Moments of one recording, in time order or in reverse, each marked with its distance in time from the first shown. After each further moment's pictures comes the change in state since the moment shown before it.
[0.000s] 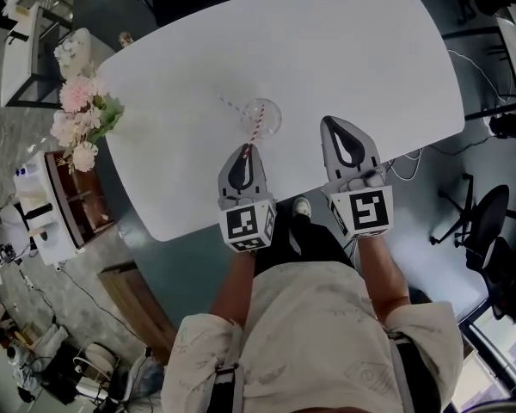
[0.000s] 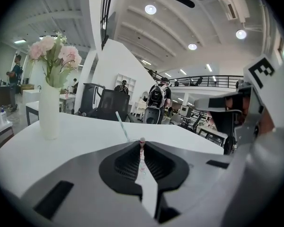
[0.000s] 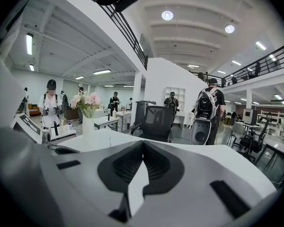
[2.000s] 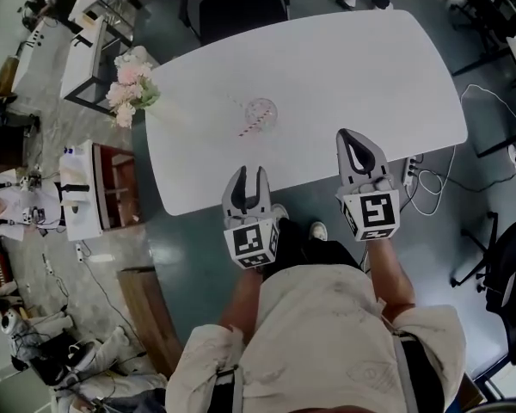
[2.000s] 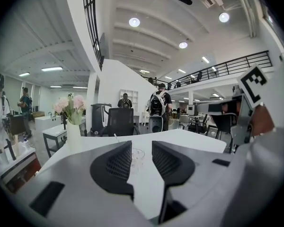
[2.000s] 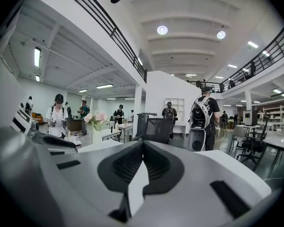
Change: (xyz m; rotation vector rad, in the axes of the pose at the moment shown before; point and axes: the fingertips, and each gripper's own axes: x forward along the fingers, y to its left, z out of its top) left arm -0.135 -0.094 0.026 0.166 -0.119 0.161; right arm -0.148 -0.042 0.015 0.039 -0.156 0.025
